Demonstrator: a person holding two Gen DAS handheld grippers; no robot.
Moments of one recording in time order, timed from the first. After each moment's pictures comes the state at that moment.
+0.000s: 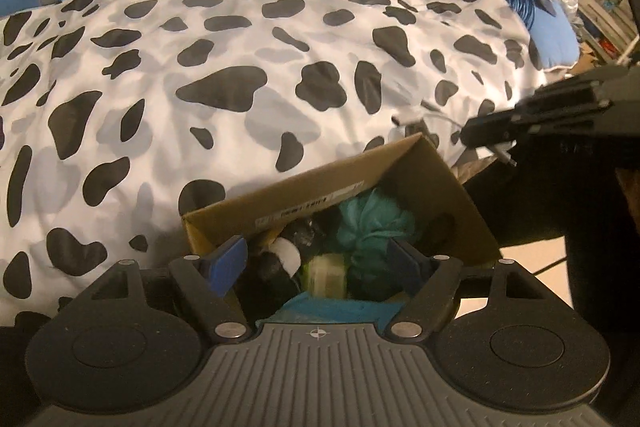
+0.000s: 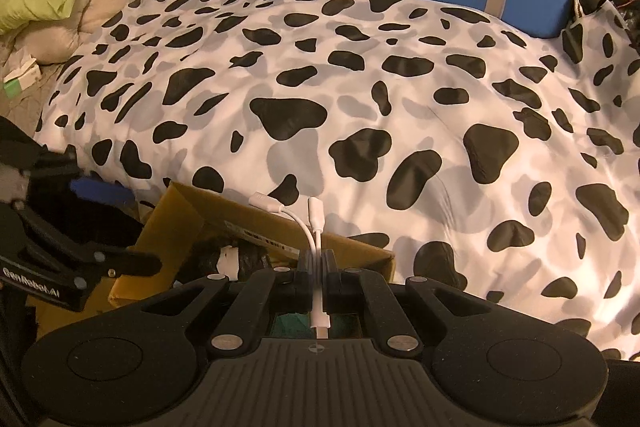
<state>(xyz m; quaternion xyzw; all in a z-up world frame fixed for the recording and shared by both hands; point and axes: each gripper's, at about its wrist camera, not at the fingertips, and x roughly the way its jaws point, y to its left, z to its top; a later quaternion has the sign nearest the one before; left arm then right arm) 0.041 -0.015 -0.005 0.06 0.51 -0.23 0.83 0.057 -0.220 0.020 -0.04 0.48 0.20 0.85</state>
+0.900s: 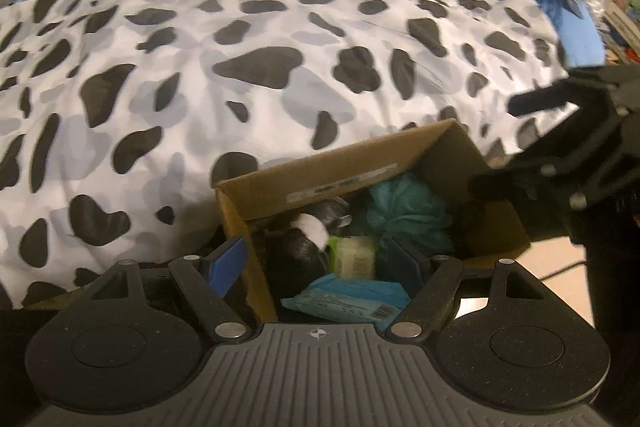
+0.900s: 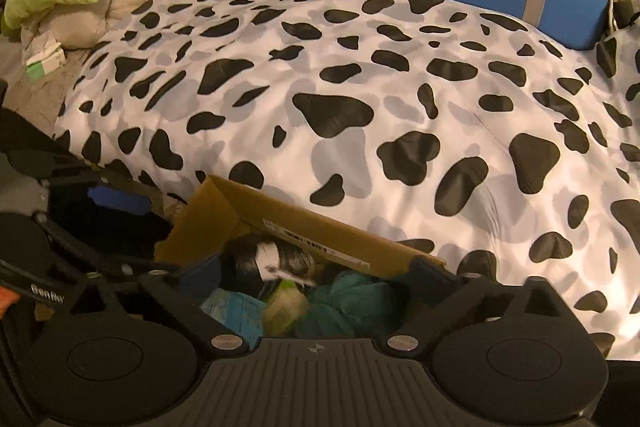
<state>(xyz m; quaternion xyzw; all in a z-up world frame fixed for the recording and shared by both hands) 0.033 0.000 -0.014 0.05 0.52 -0.18 0.84 0.049 -0.184 0.009 -0.07 0.48 0.22 0.84</state>
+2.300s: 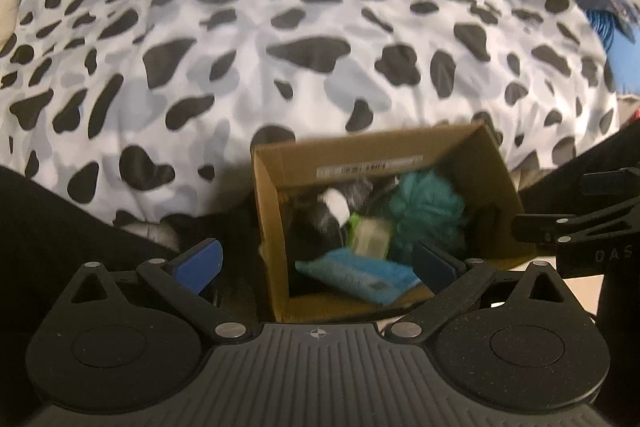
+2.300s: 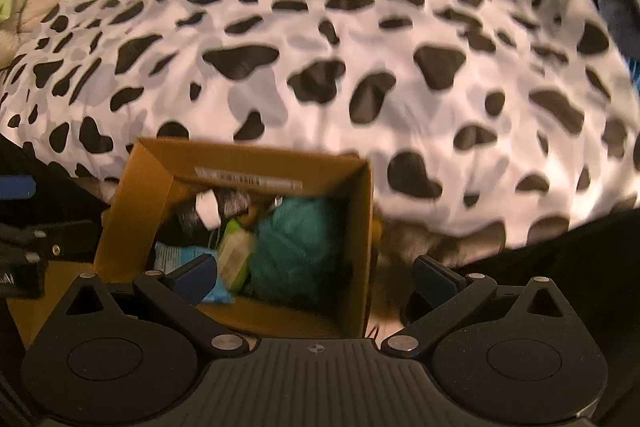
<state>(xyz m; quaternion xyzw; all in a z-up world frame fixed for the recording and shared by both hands) 0.007 -0.014 0.004 0.04 0.55 -0.07 0.83 0.010 -0.213 -0.002 -0.02 0.56 0.08 0.83</state>
